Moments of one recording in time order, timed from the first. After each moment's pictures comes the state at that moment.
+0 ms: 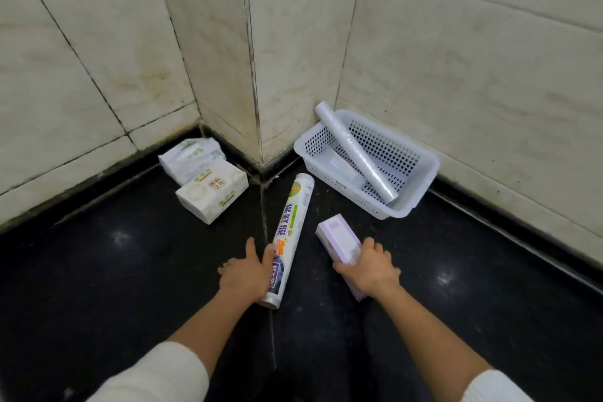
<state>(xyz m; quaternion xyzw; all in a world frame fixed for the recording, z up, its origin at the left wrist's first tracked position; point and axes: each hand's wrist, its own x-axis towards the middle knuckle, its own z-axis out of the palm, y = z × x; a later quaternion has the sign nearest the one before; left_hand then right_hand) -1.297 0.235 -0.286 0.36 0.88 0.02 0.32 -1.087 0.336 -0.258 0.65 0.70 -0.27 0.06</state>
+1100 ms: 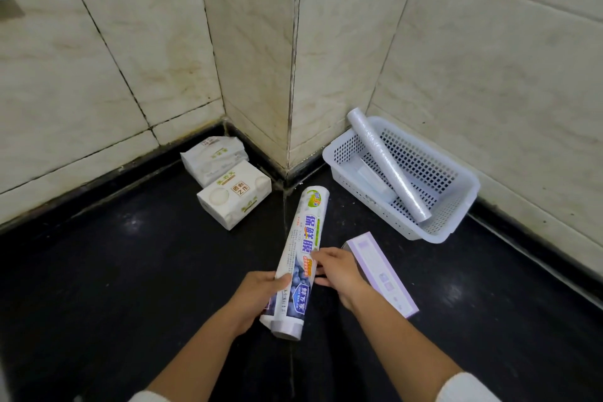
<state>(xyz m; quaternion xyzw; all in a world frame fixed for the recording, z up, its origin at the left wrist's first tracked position) -1.326 0.215 -0.298 0.15 0.62 0.44 0.63 -1.189 0.328 -0.269 0.57 0.46 -0.67 -0.11</state>
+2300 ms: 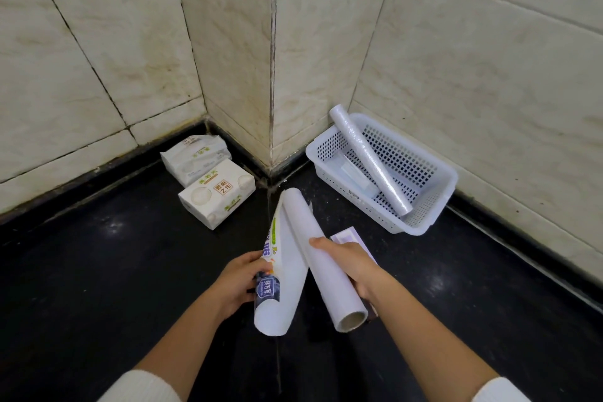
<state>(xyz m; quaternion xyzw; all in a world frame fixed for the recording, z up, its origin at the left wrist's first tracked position) -1.339 0.236 -0.297 0.08 0.63 0.45 0.63 -1.151 0.350 -0.233 0.58 0.45 -0.68 -0.04</state>
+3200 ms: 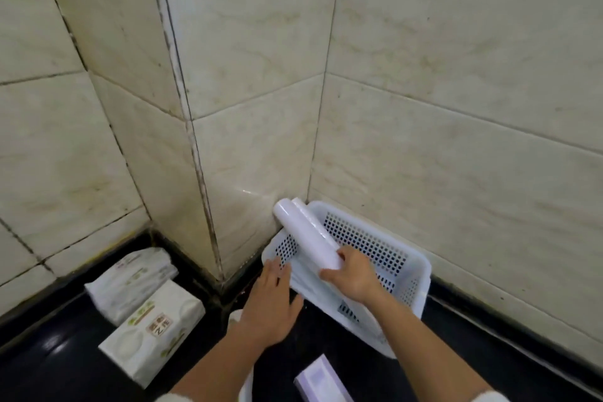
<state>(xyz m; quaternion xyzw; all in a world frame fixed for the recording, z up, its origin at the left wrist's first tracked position) -1.308 0.432 -0.248 0.61 0.75 0.12 0.20 -1.152 0.531 -0.197 0.56 0.72 -0.37 -0.13</state>
